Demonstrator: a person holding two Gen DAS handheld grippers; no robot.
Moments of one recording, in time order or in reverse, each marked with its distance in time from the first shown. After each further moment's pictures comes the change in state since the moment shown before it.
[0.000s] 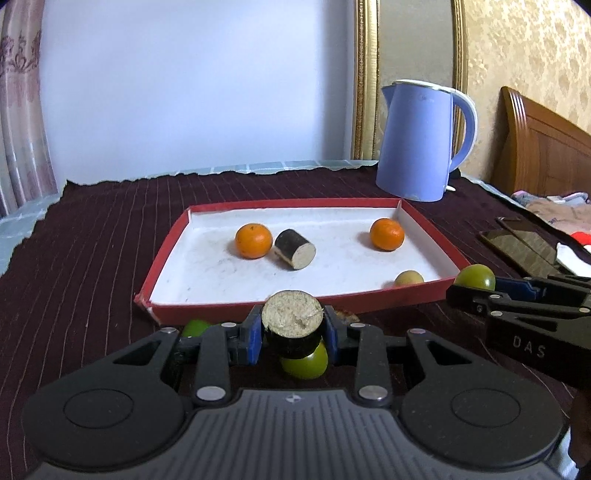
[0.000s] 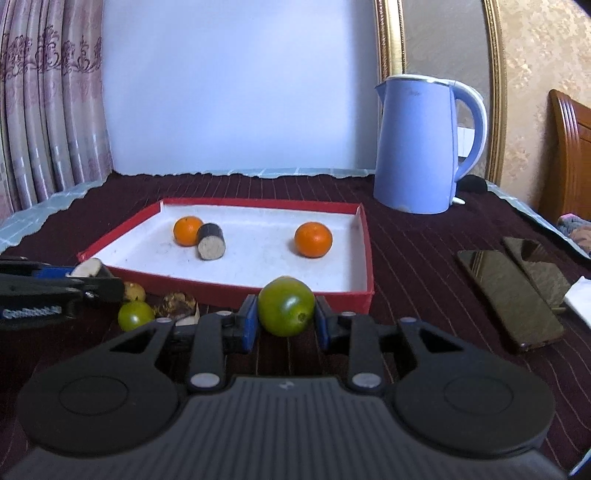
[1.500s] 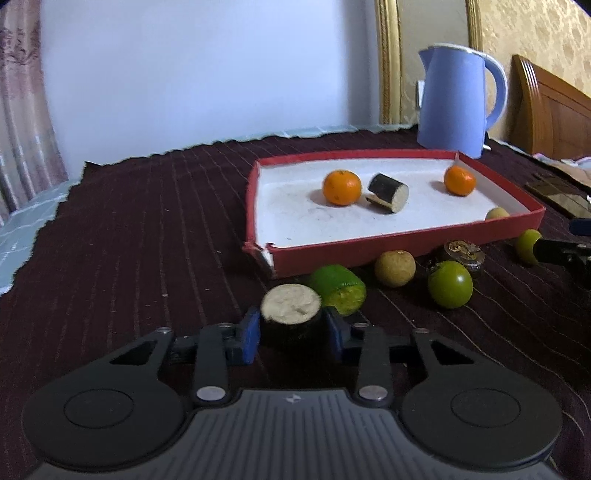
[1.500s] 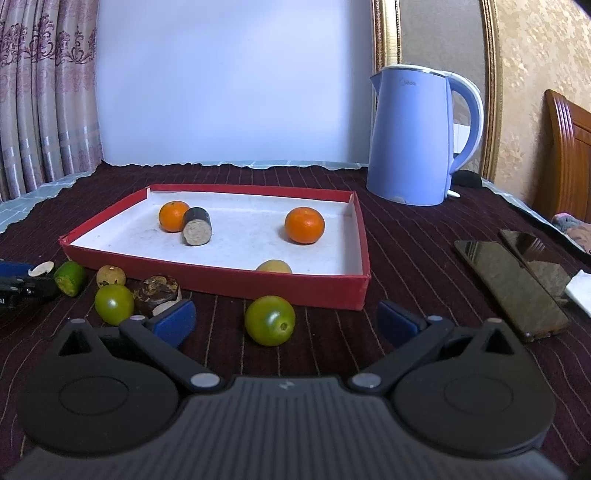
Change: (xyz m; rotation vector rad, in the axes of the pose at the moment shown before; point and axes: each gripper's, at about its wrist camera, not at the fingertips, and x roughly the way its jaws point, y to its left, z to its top) left arm 0.021 0.096 -0.032 0.067 0.080 0.008; right arm 0.016 0.000 -0.017 -0.019 0.015 -0.042
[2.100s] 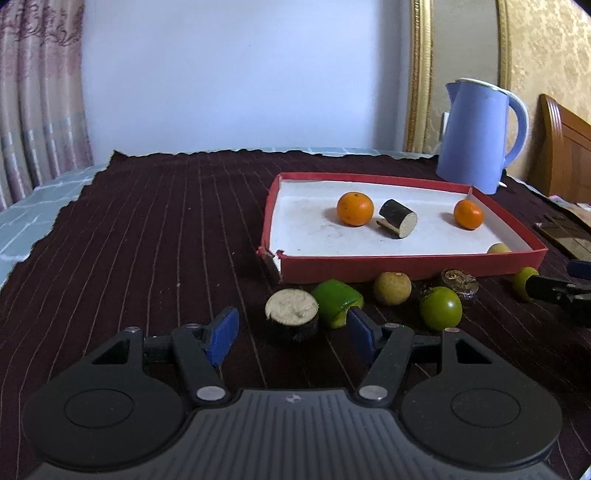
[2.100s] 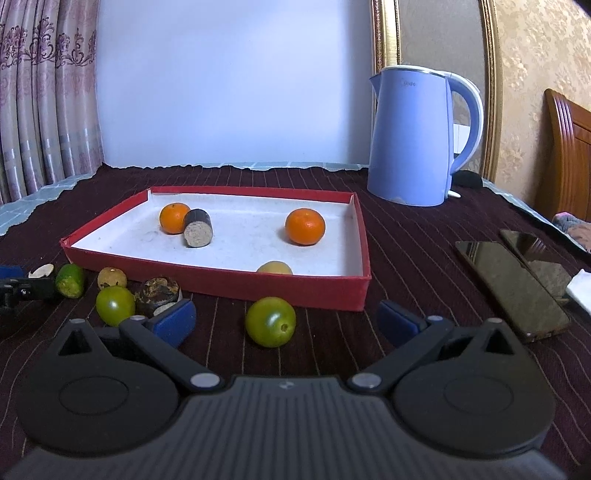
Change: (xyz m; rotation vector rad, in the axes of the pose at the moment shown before) left arm -0.022 -0.001 -0.004 -0.120 -0.060 0.048; right arm 0.000 -0.001 -0.001 0.004 -0.008 0.014
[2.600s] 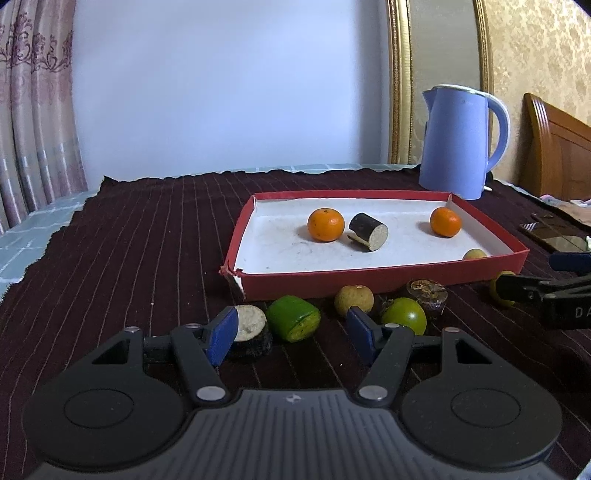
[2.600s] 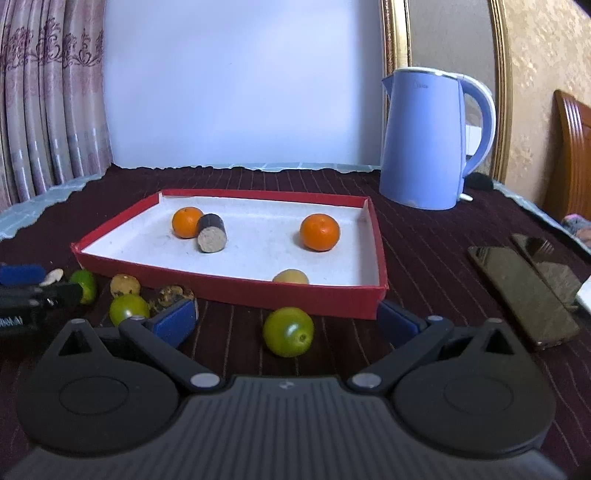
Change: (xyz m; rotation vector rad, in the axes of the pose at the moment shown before) left arm -0.011 -0.030 -0.003 0.034 -0.066 -0.004; right arm -0.001 0.008 0.006 -0.020 -0.006 0.009
